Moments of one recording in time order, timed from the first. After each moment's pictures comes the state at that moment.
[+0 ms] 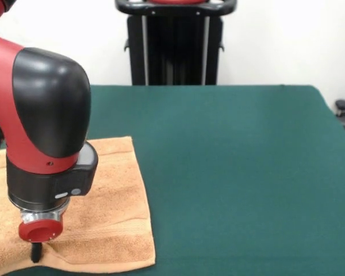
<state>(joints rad) -0.30 -0.01 -0.26 0.66 -0.02 0.82 2.74</state>
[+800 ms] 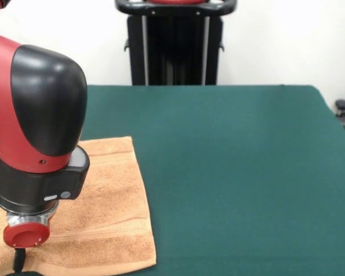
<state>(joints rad) -0.30 0.00 -0.28 0.66 -0.02 0.71 2.74</state>
